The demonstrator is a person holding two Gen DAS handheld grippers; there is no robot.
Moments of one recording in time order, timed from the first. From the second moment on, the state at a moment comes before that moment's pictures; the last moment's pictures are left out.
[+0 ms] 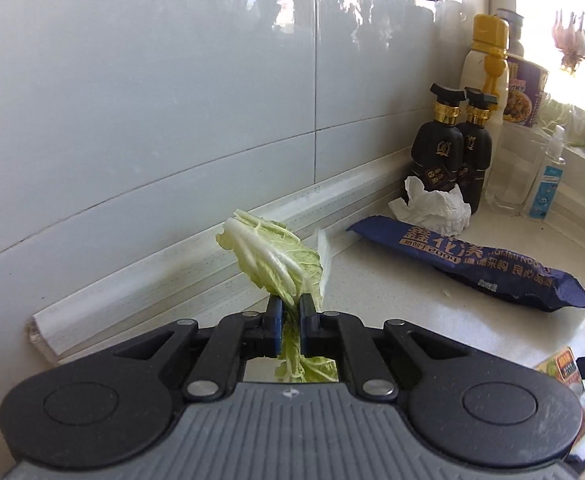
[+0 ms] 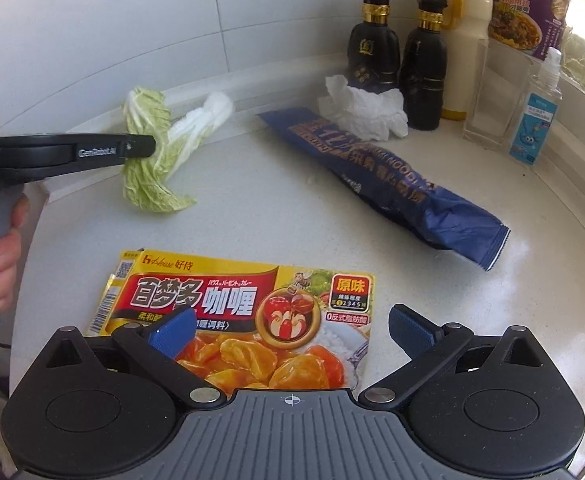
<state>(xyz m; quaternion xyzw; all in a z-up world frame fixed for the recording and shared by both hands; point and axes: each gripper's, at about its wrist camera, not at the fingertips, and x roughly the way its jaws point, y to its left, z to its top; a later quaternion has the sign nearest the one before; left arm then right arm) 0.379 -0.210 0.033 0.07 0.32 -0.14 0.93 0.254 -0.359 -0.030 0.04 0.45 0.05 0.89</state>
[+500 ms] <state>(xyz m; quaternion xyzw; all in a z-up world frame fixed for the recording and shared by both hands) 0.315 -0.147 0.030 -0.01 0.35 -0.17 0.92 0.211 -0.330 -0.033 0.07 0.43 0.09 0.89</state>
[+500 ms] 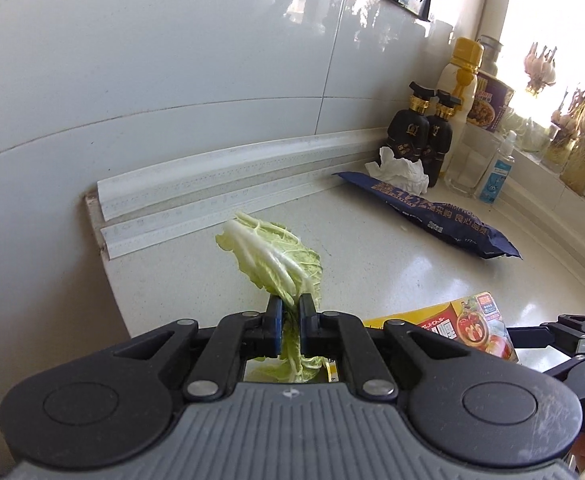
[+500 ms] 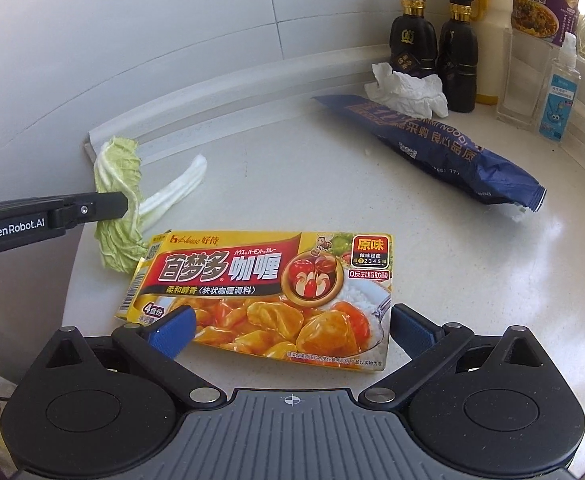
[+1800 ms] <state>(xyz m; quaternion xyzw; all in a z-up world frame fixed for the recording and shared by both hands) 0.301 -0.111 0.034 -0.07 0.28 -0.19 0.94 0.197 -0.243 -0.028 -0.29 0.45 0.26 0.80</state>
